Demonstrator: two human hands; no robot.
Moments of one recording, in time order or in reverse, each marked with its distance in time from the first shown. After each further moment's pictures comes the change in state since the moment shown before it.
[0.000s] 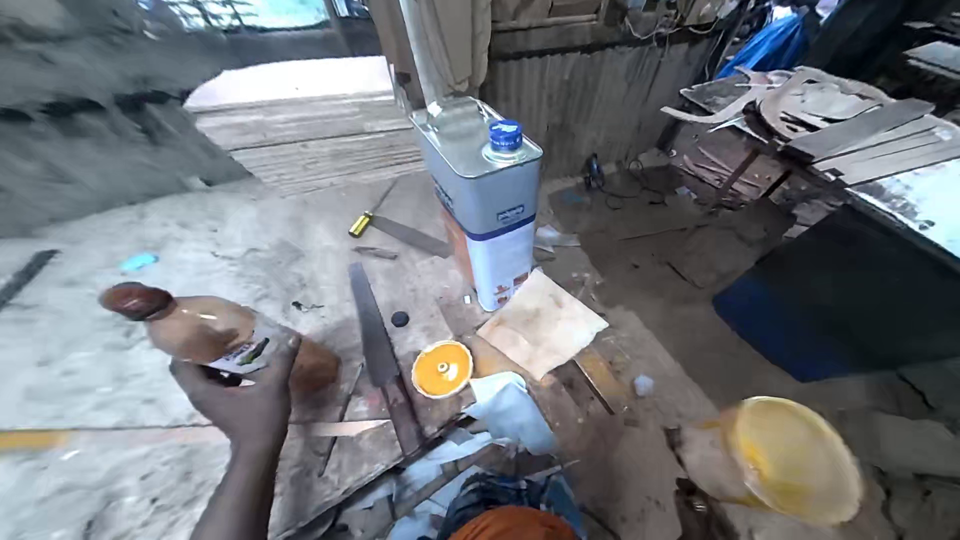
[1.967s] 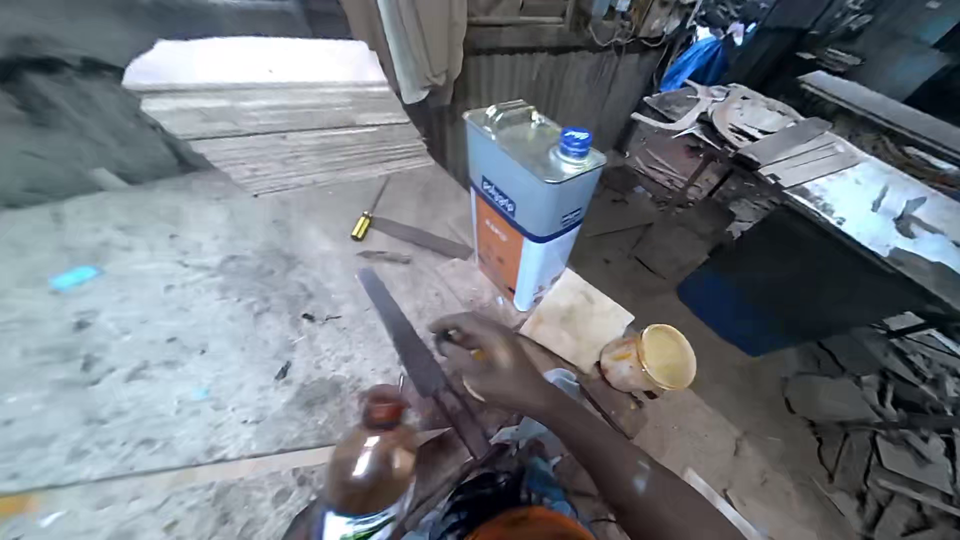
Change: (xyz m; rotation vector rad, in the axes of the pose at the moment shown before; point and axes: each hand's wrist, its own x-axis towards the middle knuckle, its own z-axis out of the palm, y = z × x) left_hand -0.073 0.033 -0.135 -0.244 -0.852 -0.160; right_hand -0.025 -0.221 0.324 -0.004 -0.851 -0.848
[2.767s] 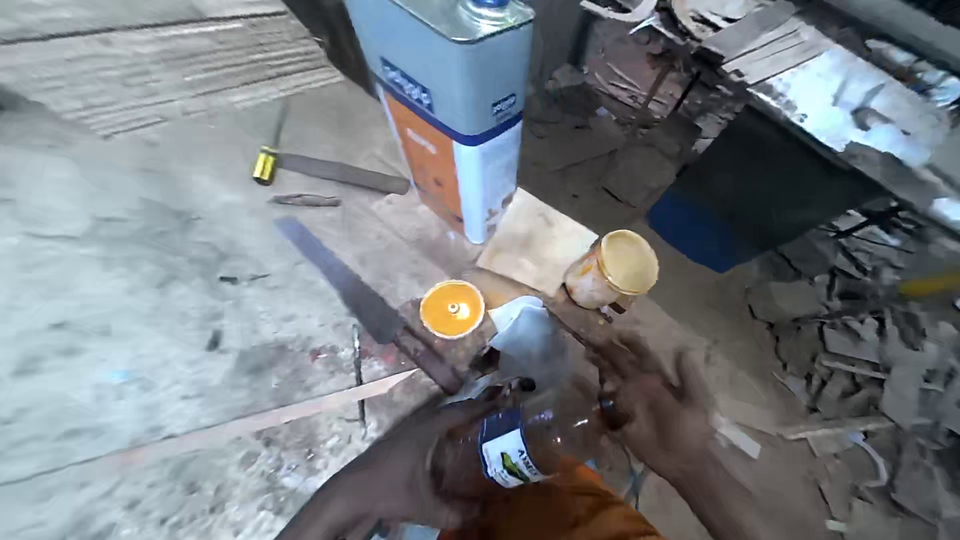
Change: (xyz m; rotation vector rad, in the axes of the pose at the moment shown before) left_hand 0.062 0.008 0.068 0.151 -0.996 0.139; right_hand -0.259 -0.001 -0.056 0.888 0.465 0.343
